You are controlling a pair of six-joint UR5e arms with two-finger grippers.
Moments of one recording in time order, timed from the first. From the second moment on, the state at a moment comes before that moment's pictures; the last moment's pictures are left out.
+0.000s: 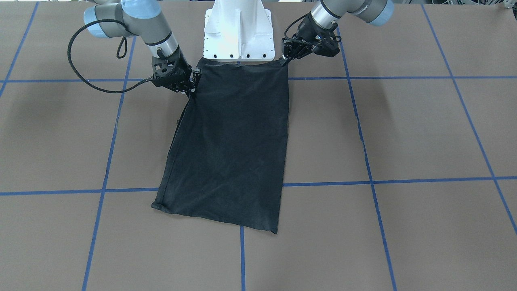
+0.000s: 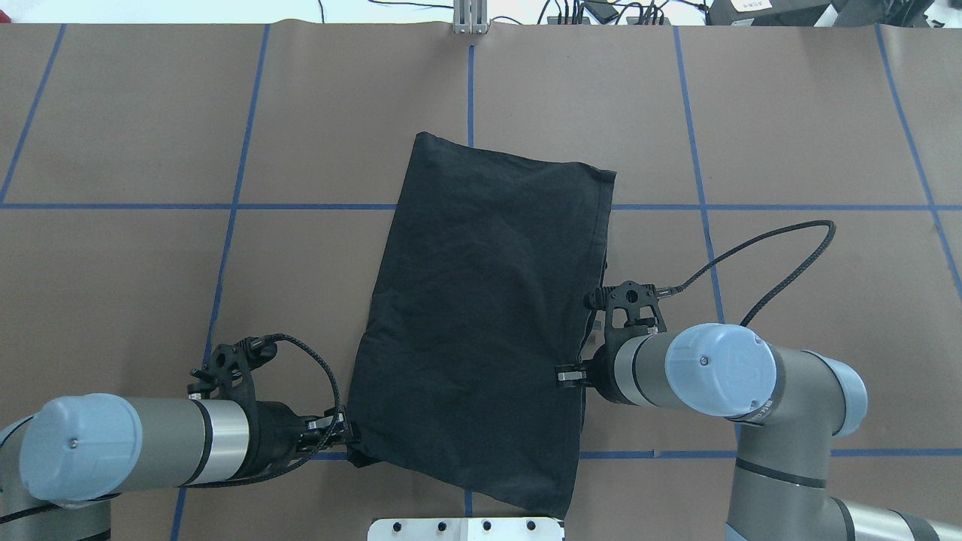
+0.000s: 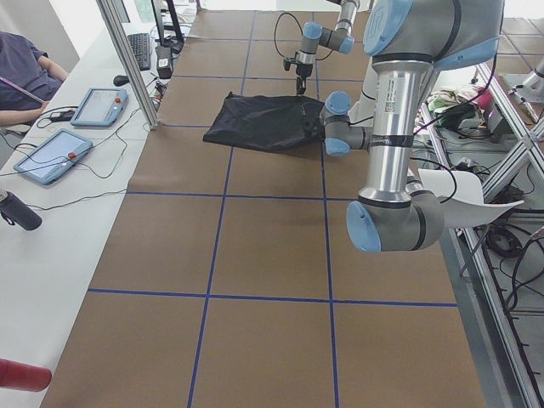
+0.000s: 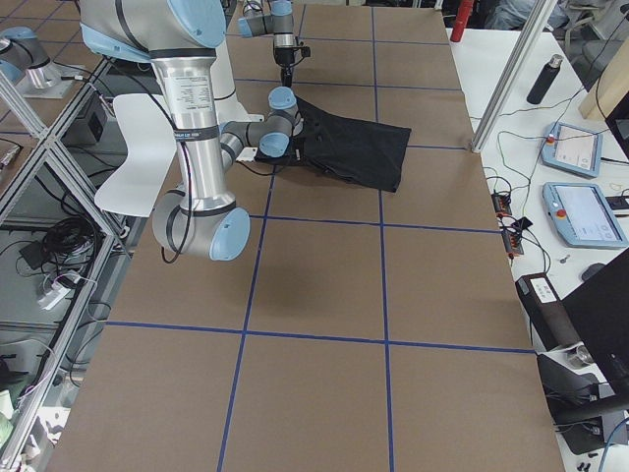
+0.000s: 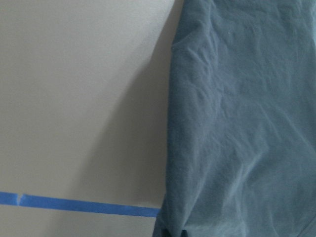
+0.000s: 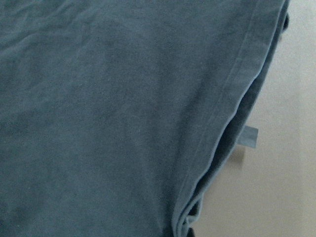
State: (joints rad) left arm -0.23 -1.68 -2.06 -2.28 -1.68 -1.79; right arm 0.32 -1.32 1.96 -1.20 1.68 1.28
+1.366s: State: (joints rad) left arm -0.66 -2.24 -1.65 -1.95 -1.71 -1.53; right arm 0.62 -1.03 1.62 -1.20 1.71 1.25
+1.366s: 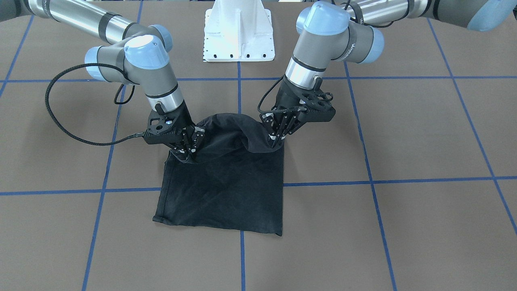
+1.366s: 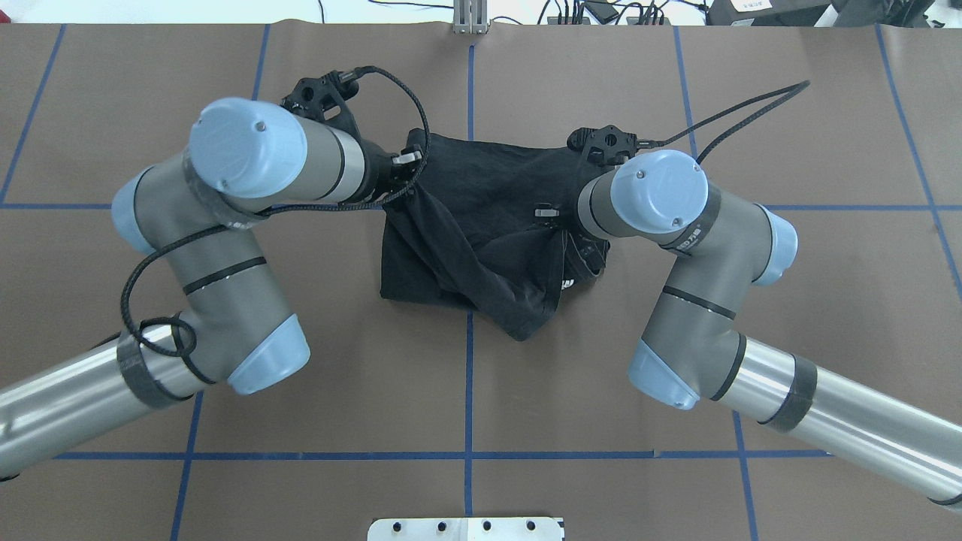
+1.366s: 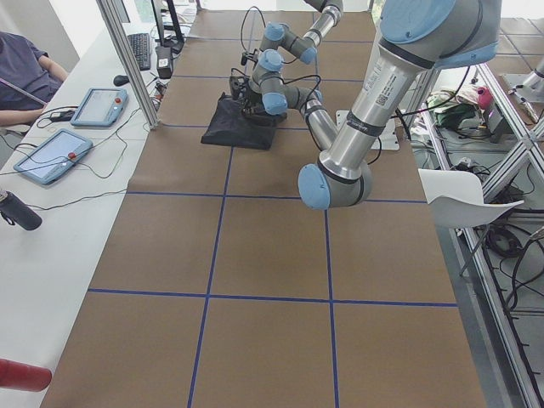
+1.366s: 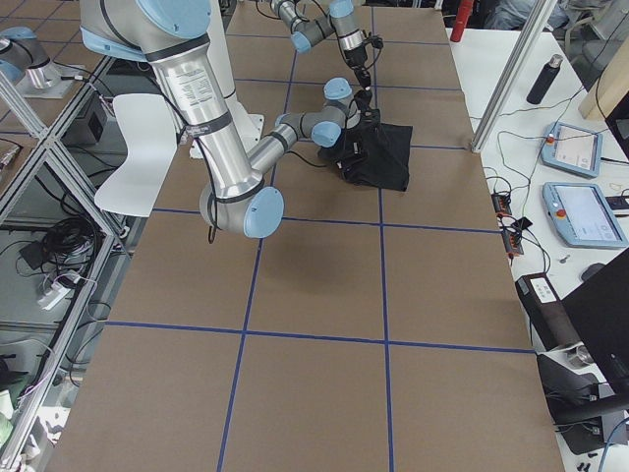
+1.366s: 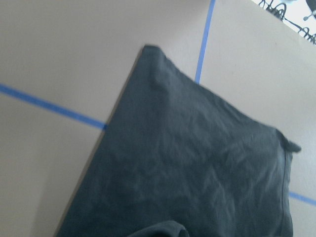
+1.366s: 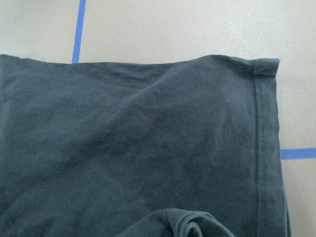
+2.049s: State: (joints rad) left arm -0.76 -2.47 -1.26 -1.97 -1.71 -1.34; right arm 0.70 -0.93 1.45 -1.20 1.75 1.19
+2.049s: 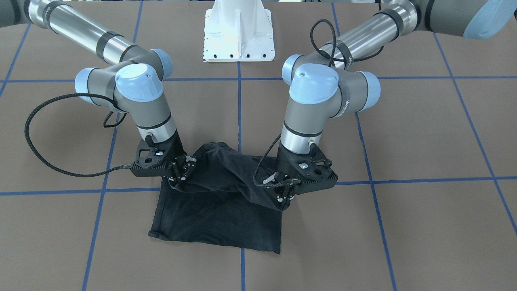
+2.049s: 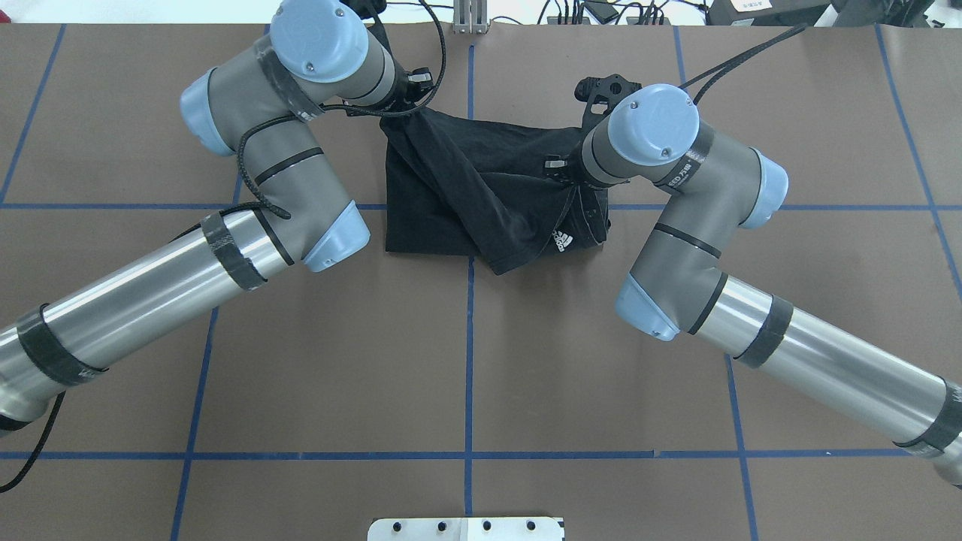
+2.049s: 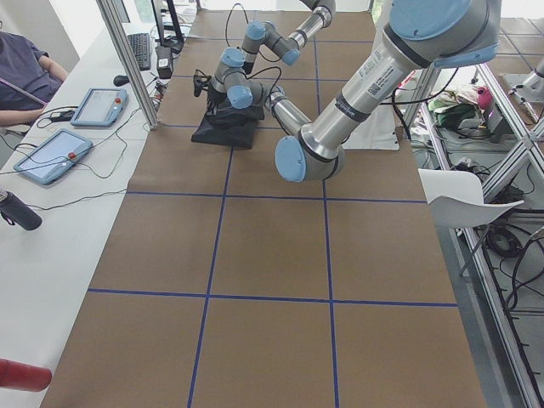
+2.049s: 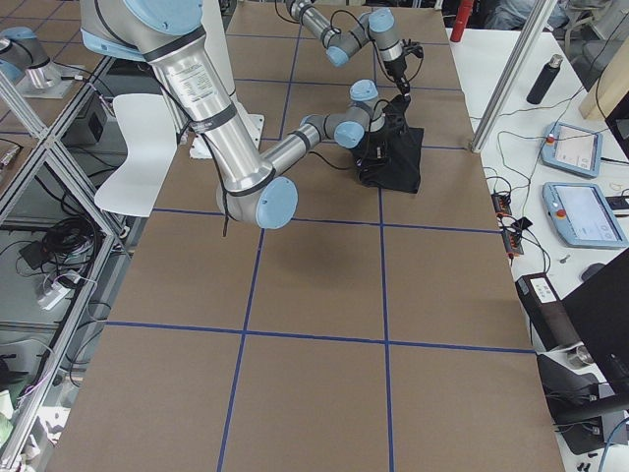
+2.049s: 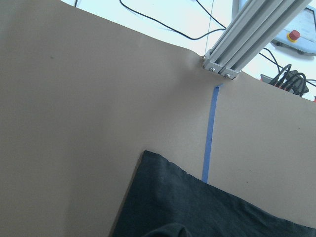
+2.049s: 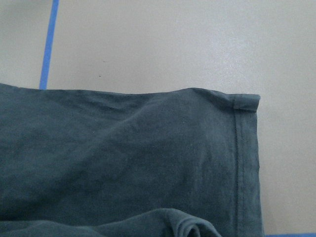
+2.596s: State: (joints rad) left arm -0.80 -2.61 -1.01 -2.05 -1.72 -1.28; right arm 0.71 -0.89 1.36 -1.19 1.74 1.14
